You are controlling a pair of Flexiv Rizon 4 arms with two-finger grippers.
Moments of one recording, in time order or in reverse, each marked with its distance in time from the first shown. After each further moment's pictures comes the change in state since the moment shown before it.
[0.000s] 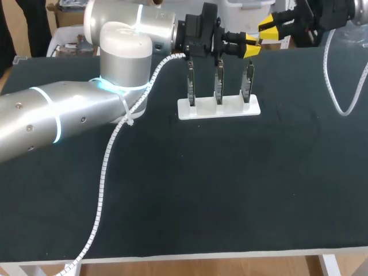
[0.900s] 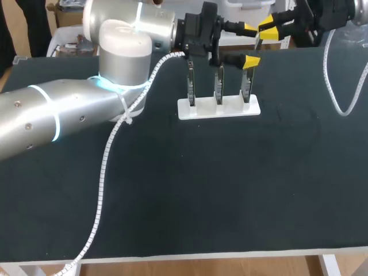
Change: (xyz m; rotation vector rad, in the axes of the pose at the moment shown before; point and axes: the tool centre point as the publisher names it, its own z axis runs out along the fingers) left arm -0.001 0.003 -0.004 -0.002 0.033 -0.003; right arm 0.000 0.000 0.000 0.000 0.000 0.000
